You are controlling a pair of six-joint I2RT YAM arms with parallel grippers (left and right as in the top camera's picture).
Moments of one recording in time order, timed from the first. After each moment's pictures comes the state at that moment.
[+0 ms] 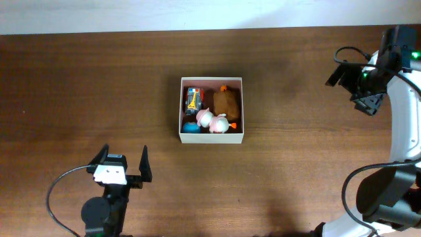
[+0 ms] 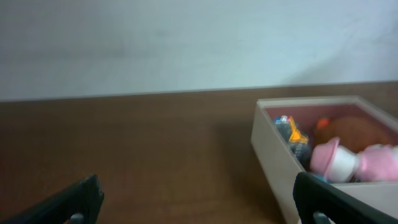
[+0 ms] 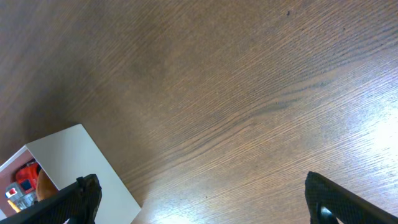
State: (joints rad) left arm 0.06 0.16 0.06 0.01 0.13 0.02; right arm -0.30 1.80 1.75 -1.24 -0.21 0.39
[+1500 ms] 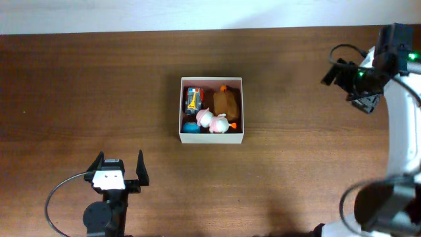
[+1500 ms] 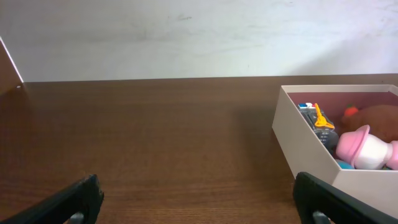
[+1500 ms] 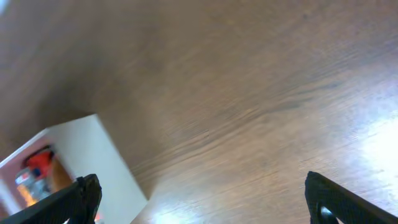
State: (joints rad) left arm 0.06 0.01 0.05 -0.16 0.04 0.02; right arm -0.24 1.74 1.75 -1.24 -0.20 0.39
